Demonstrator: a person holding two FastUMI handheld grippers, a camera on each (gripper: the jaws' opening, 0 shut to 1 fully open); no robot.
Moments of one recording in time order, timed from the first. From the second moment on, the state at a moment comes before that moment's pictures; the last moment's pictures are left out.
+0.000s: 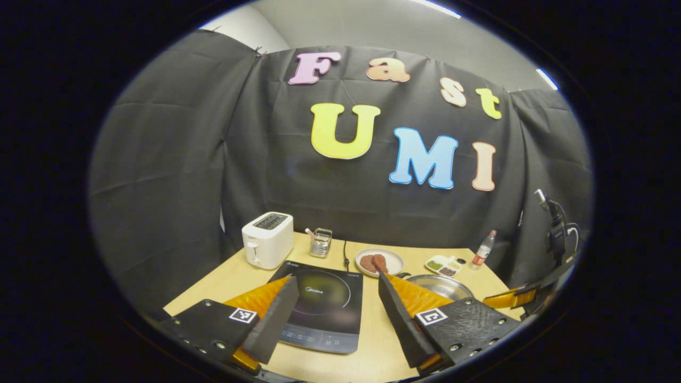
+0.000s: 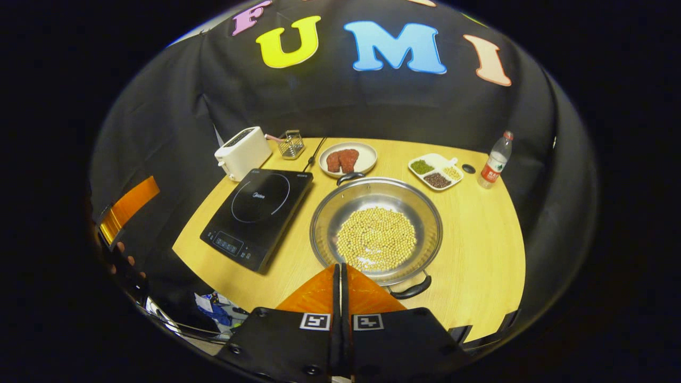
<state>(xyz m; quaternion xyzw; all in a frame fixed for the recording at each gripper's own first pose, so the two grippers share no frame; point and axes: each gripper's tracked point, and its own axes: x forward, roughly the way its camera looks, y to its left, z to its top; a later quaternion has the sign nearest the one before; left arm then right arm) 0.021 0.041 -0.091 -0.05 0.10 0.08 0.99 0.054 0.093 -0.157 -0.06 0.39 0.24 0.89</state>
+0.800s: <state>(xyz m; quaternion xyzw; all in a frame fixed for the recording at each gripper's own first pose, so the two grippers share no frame) 0.042 -0.032 -0.109 -0.02 0.16 0.08 0.98 0.056 0.061 -0.271 -0.07 0.52 0.27 0.81</state>
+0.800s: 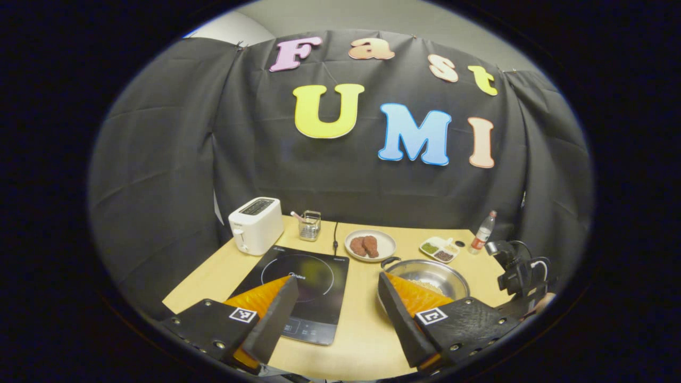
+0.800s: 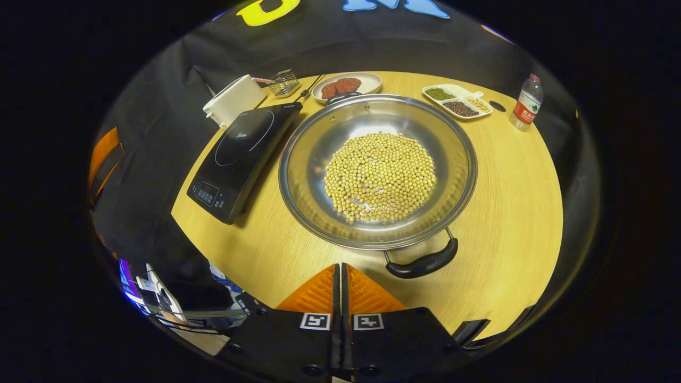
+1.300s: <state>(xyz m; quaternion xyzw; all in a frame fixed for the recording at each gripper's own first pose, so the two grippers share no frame) 0.038 -0.060 -0.112 -0.01 0.18 0.08 0.98 0.075 0.050 -0.303 -0.09 0.53 0.26 0.80</state>
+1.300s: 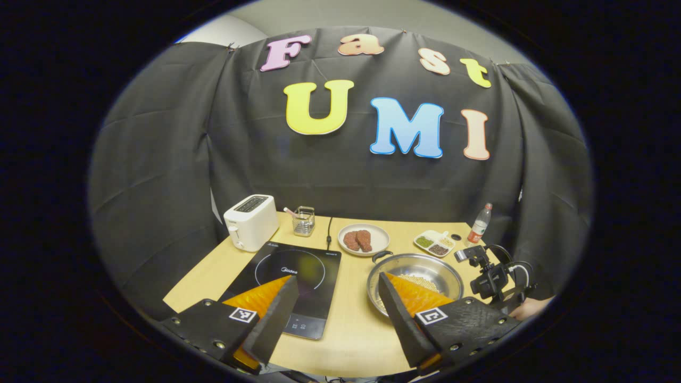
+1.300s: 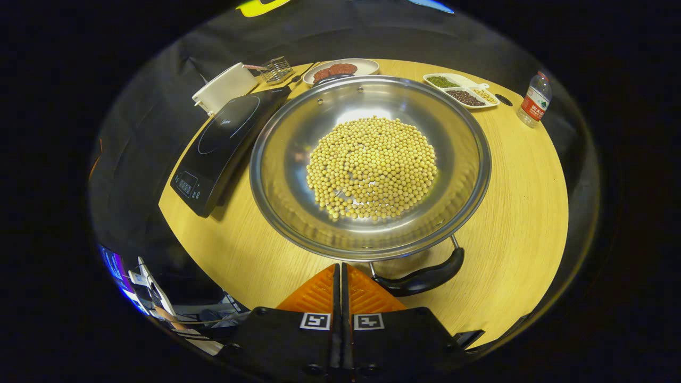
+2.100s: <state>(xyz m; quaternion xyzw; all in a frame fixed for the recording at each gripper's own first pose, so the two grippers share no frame) 0.051 -0.092 -0.117 -0.01 0.18 0.09 0.98 0.117 -0.005 -0.297 -0.09 0.53 0.23 0.82</state>
